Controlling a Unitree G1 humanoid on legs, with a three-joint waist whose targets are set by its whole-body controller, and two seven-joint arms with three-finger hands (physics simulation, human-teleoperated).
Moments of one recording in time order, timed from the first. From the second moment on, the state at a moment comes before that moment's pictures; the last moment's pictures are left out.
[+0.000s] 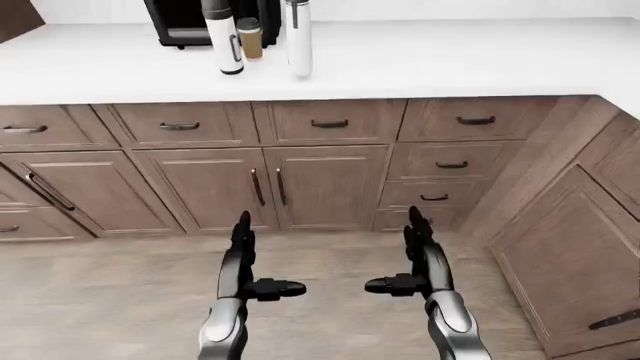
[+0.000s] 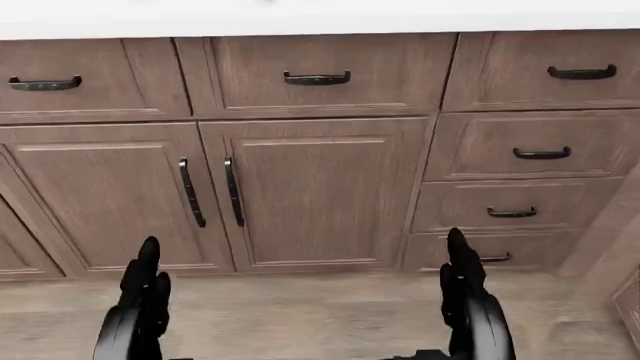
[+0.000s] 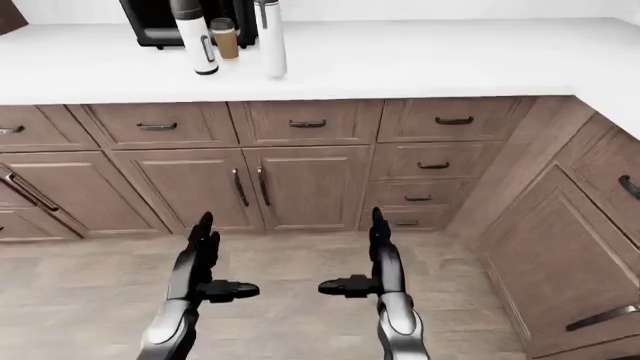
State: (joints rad) left arm 0.03 0.02 0.04 0.09 -0.01 0.06 -0.04; right arm 0.03 -0.01 -0.04 0.09 0.01 0.06 0.04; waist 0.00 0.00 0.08
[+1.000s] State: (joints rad) left arm -0.28 0.11 0.11 -0.53 -0.02 0.69 -0.05; right arm -0.16 -0.07 -0.13 -0.50 0.19 0.56 0.02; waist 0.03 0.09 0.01
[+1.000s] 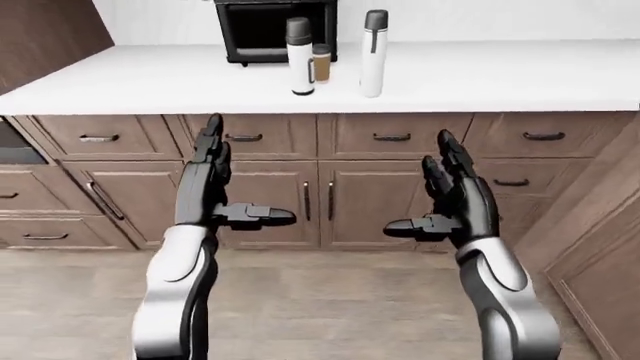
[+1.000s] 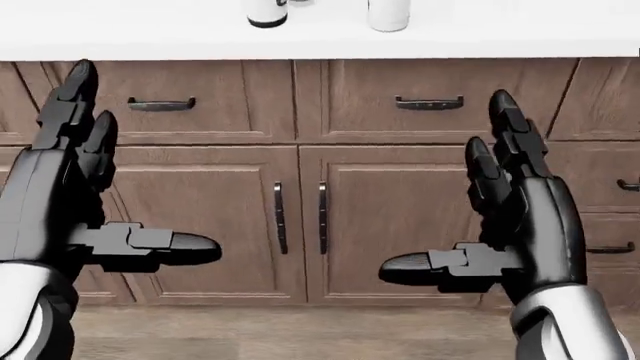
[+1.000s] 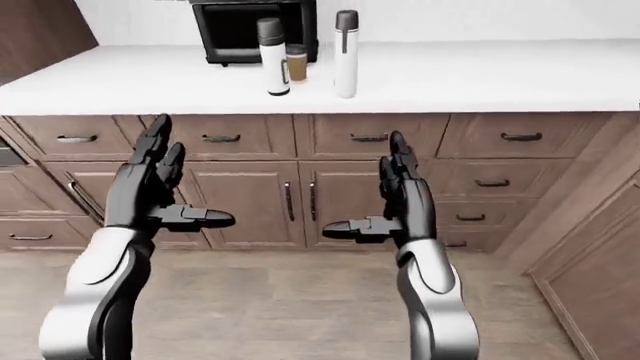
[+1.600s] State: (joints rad) left arm -0.45 0.16 0.13 -0.61 0.00 0.84 -0.06; right arm -0.23 -0.15 -0.22 -0.64 0.31 0.64 -0.05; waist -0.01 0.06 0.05
